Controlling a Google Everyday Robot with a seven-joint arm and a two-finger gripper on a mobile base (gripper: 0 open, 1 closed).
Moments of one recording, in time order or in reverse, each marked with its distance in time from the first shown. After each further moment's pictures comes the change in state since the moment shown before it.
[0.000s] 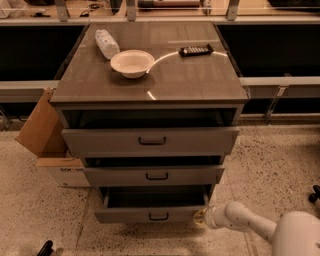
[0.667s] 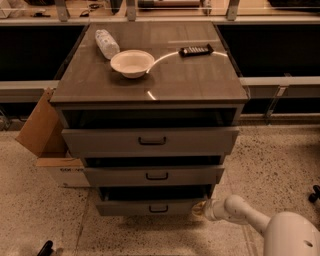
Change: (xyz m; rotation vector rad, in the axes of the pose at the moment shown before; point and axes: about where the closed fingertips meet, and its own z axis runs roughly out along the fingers) arm -0.001 -0.039 0.013 0.030 -0.046 0.017
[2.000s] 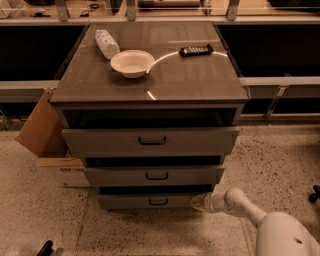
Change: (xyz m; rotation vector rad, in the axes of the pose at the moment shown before) arm -0.007 -0.038 0.007 0.022 -0.064 0.004
